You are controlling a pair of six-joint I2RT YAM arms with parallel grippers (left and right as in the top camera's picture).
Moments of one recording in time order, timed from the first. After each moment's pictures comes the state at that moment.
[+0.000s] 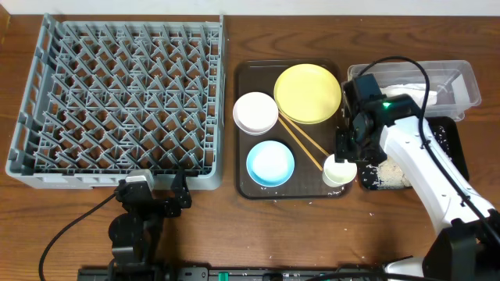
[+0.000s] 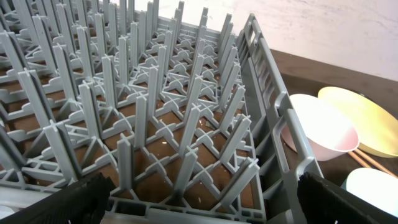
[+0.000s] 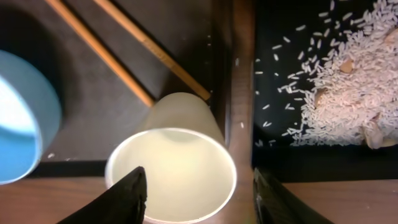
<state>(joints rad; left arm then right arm) 0.04 0.02 0.12 -0.40 0.10 -0.23 0.27 1.59 1.21 -1.14 0.01 0.33</state>
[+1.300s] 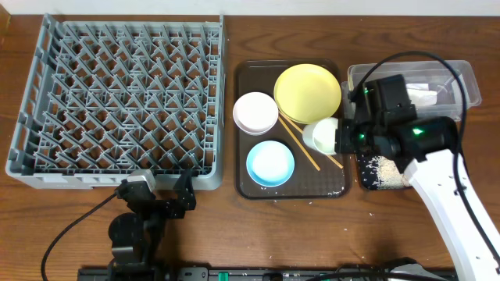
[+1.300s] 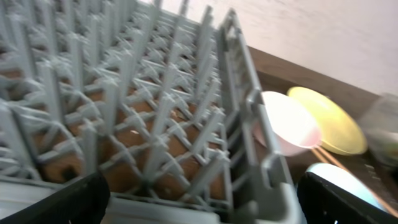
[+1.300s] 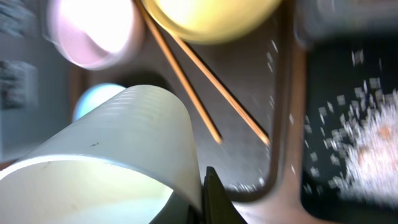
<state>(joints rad) 0.04 0.02 0.13 -0.41 0.20 -0.34 0.27 1.35 1.20 -0.96 -0.18 0.32</state>
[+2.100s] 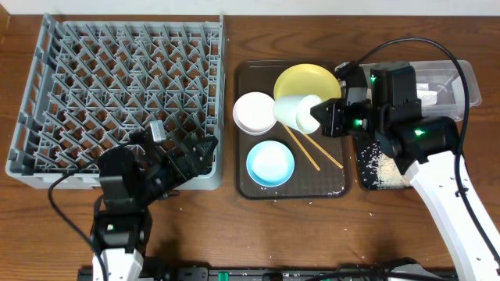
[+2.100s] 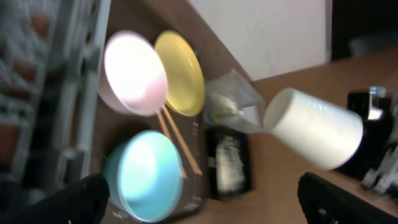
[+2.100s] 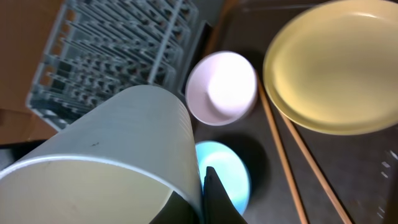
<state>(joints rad) 0.04 0.78 0.49 -0.18 0.77 -0.88 0.27 1.35 1.20 -0.67 -0.50 0.31</state>
